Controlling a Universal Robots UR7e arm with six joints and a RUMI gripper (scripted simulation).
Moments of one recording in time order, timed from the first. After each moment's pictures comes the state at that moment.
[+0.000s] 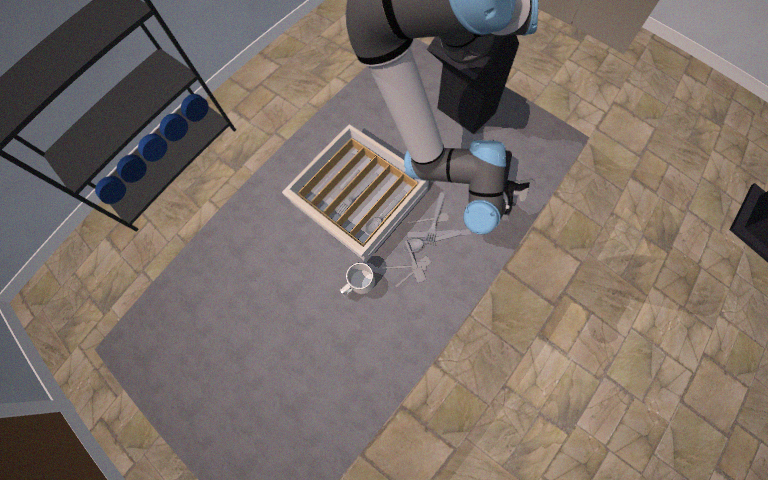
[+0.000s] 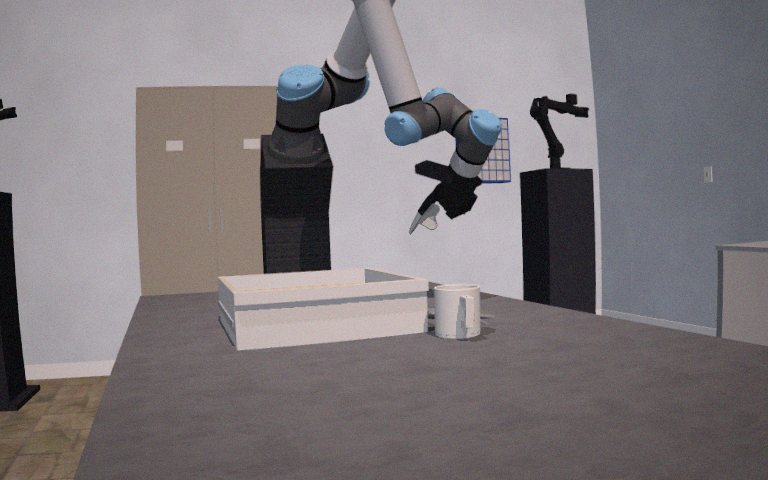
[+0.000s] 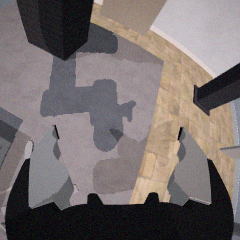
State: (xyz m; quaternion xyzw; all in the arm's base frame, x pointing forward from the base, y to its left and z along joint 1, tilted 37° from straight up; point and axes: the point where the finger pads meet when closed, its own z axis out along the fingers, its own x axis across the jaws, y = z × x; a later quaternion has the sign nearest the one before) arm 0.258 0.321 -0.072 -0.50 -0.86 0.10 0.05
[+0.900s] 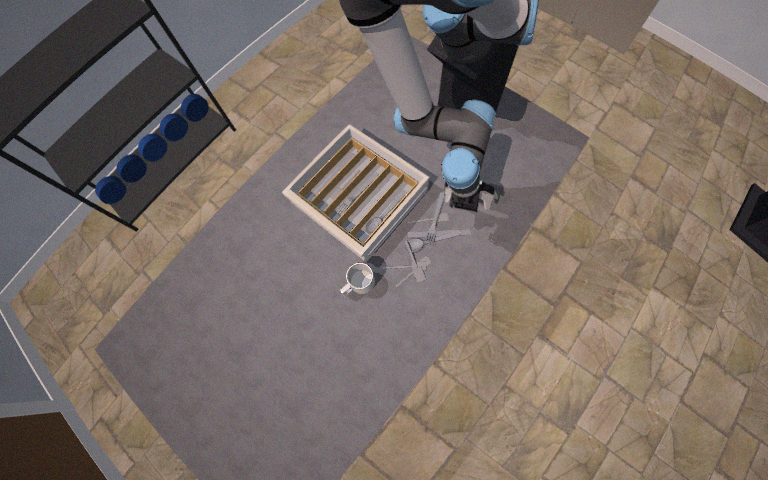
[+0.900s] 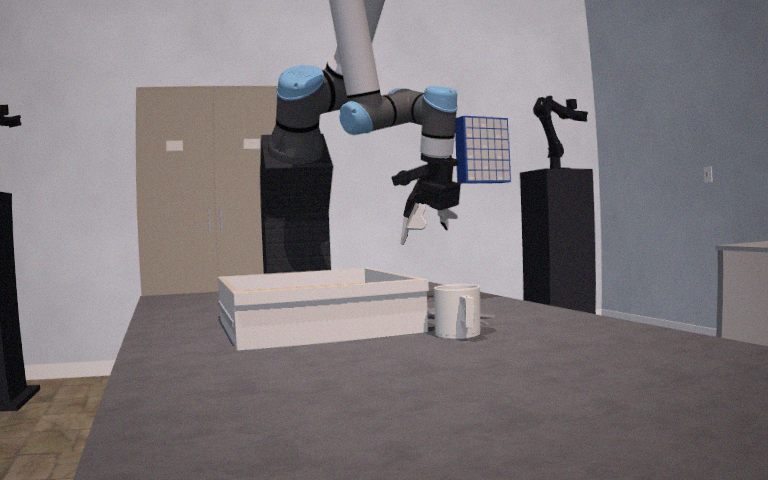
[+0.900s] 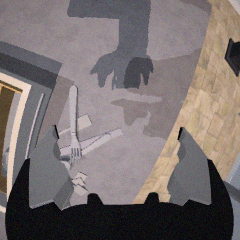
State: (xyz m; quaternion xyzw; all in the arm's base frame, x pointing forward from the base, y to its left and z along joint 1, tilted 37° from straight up) arm 0.359 0.268 -0.035 -0.50 -0.85 -0.08 -0.13
